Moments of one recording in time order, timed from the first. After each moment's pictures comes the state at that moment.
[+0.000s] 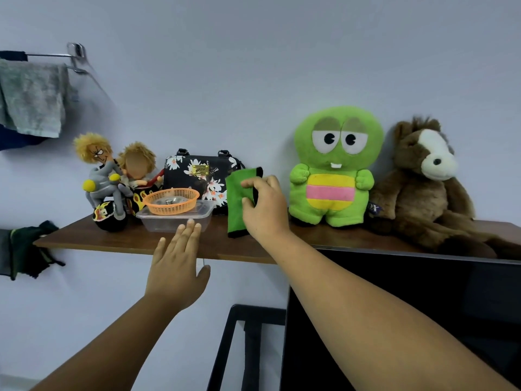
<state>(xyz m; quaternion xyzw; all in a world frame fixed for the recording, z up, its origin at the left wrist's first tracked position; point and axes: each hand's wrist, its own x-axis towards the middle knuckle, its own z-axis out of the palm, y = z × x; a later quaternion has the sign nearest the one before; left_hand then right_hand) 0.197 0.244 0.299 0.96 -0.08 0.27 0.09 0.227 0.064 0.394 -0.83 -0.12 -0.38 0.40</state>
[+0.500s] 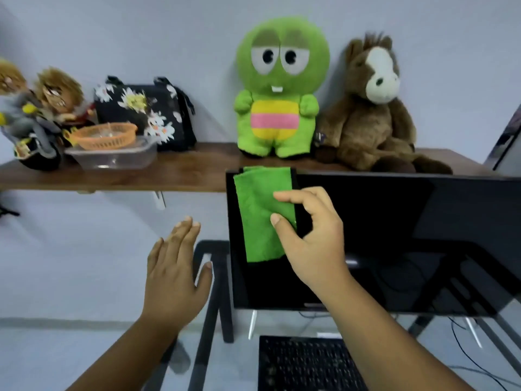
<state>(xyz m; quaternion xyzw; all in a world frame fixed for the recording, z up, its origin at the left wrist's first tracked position) 0.076 0.137 0.218 0.91 -0.16 0.31 0.21 0.036 -0.086 0.308 -0.77 -0.14 -0.40 0.48</state>
